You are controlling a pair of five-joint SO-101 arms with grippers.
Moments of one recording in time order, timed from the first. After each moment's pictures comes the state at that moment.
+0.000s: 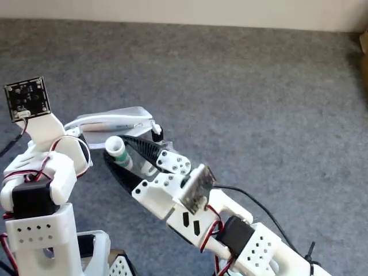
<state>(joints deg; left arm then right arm) -13.8 -58.9 35.7 74.3 13.5 -58.2 -70.6 67.6 -1.4 8.0</state>
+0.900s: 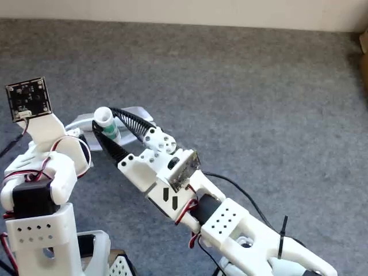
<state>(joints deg) -13.8 -58.8 35.7 74.9 13.5 -54.0 -42.5 65.4 -35.3 7.8</state>
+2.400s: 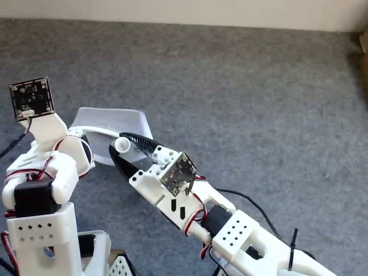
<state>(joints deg) -13.5 -58.8 35.8 74.9 13.5 -53.6 -50.5 75.5 -16.7 7.9</state>
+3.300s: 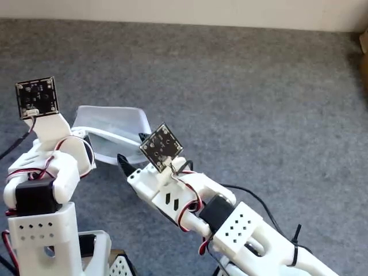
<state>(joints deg) -13.4 -58.7 35.8 74.9 11.5 -53.6 -50.4 58.9 22.5 1.0</state>
